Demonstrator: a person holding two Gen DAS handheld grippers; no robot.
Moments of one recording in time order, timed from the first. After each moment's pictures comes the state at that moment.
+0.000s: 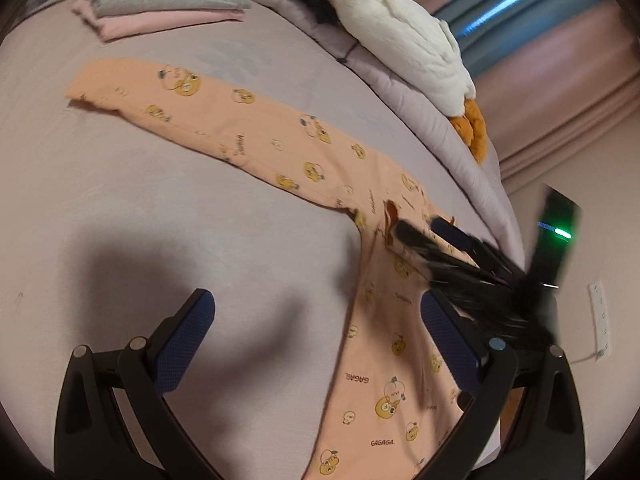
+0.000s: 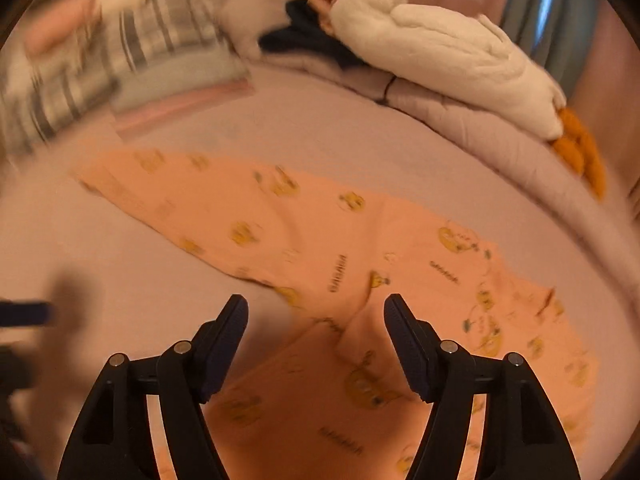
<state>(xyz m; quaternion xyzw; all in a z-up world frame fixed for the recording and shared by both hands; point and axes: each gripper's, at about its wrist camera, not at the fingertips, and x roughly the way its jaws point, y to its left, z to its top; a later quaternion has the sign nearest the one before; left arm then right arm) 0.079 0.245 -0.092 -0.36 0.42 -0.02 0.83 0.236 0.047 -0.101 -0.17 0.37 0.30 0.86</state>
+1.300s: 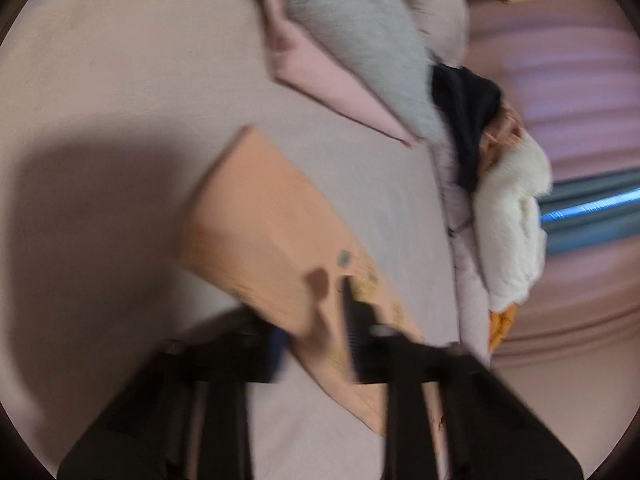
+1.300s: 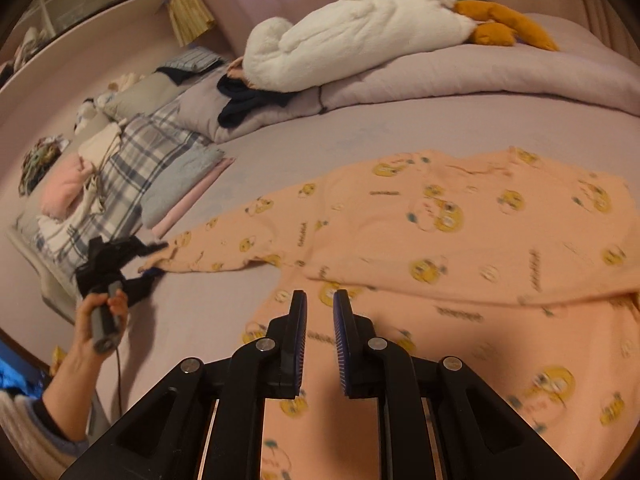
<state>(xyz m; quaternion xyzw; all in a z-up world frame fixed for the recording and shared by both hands) 0.133 0.432 -0.163 -0.58 0.30 0.16 0.74 0.221 -0.060 -0.117 0.09 0.39 0.31 0.87</state>
